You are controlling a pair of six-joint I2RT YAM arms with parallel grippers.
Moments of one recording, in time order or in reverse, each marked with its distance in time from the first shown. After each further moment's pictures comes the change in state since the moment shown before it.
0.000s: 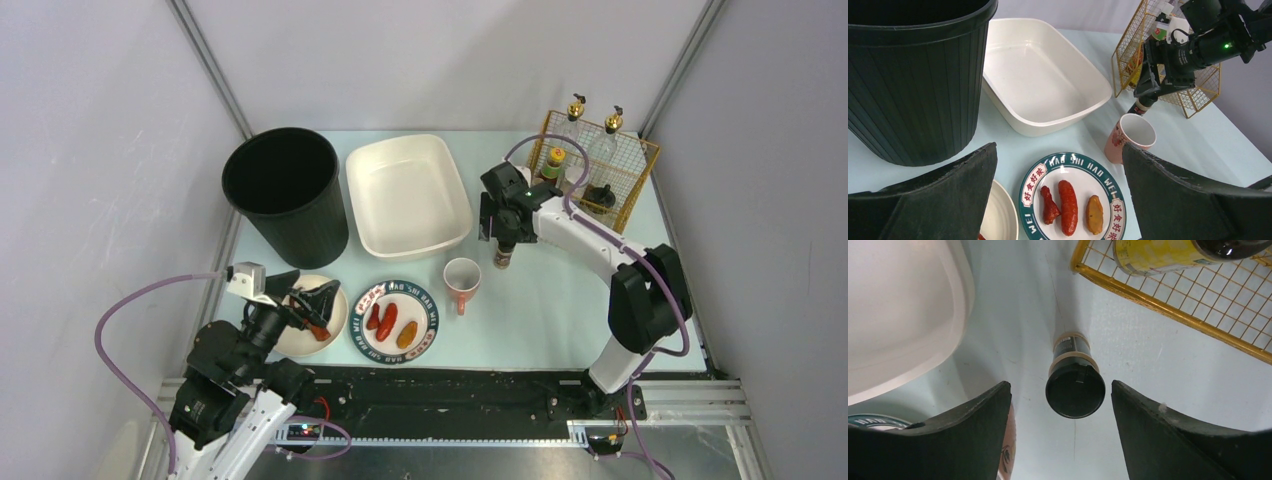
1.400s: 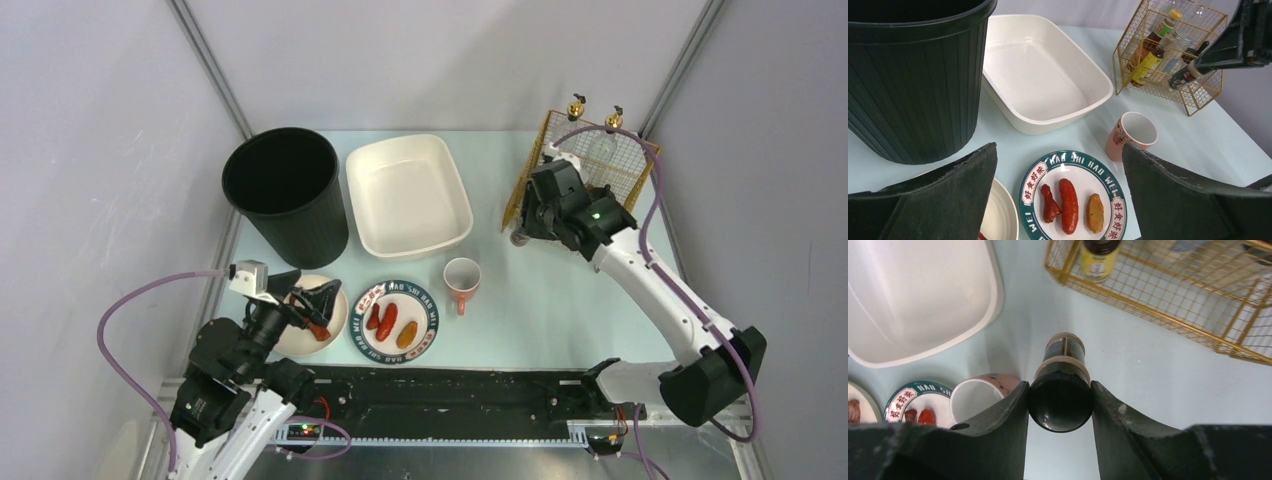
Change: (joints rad) left arm 0.000 0.015 0.000 0.000 0.001 0.000; right arm -0.026 -0.388 -0.070 -0.059 0.000 -0.031
